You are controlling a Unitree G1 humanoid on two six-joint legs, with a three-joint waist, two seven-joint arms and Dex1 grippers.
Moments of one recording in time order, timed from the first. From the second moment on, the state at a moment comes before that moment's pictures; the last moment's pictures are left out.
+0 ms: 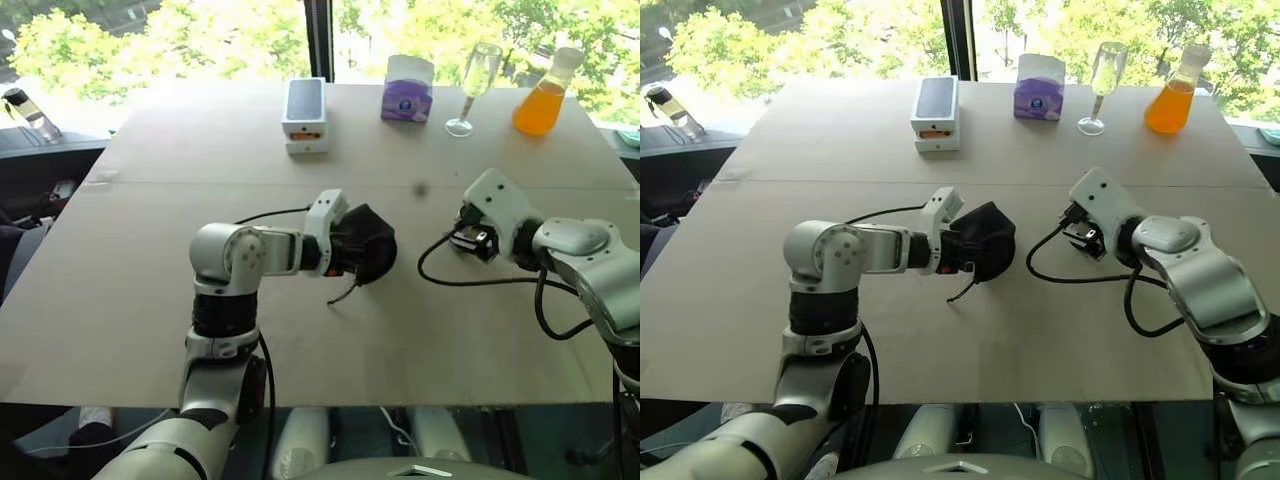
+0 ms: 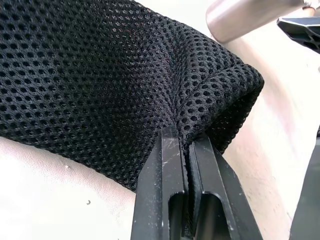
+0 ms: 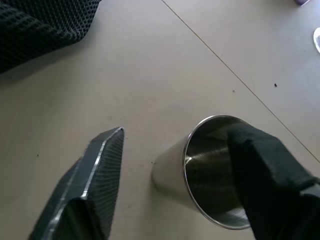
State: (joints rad) left arm -0.72 0.20 0.11 -0.15 -0.51 1.61 -0.46; right arm -0.55 -0.76 0.17 -0.49 0.22 1.14 0.55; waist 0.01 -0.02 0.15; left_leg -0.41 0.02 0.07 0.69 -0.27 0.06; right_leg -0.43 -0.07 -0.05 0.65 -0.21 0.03
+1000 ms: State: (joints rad) left arm -0.69 0.16 0.13 -0.16 -0.56 1.61 -0.37; right arm -0.54 -0.64 0.03 -0.42 0.36 1.22 0.62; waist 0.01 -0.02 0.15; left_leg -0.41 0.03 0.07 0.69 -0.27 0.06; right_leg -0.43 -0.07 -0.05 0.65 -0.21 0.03
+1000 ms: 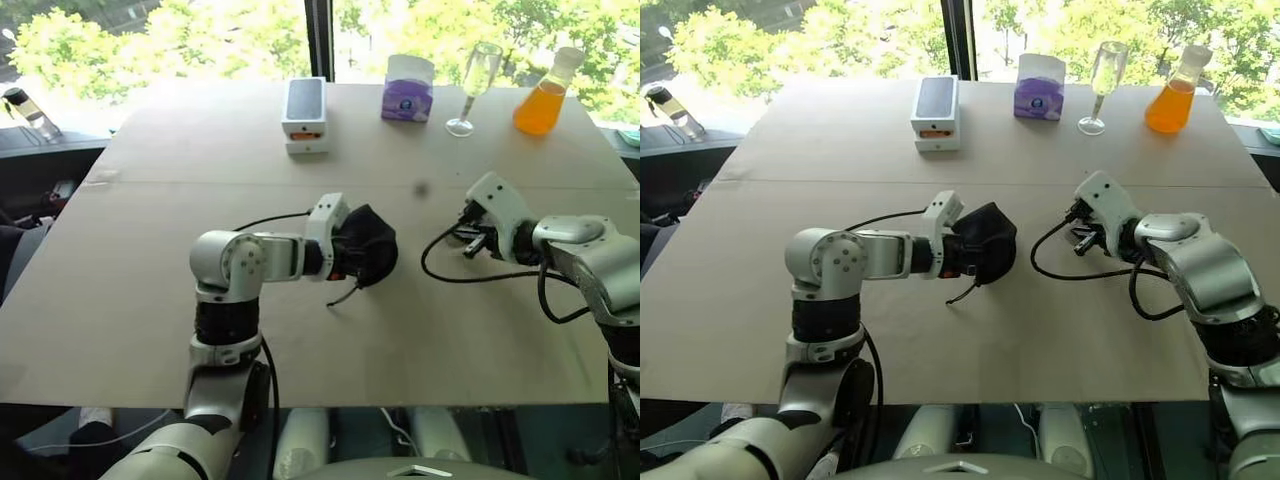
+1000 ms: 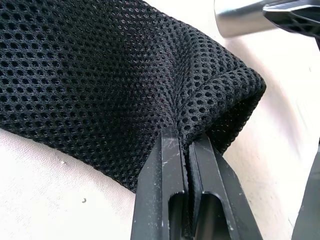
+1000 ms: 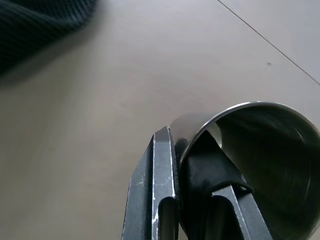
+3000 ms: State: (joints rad) left arm -0.85 0.30 0.10 0.01 -0.83 1.61 -0.39; right arm -0.18 -0.06 -0.08 -0.44 0.75 0.90 0.29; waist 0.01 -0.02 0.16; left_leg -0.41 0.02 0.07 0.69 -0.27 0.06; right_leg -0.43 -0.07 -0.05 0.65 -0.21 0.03
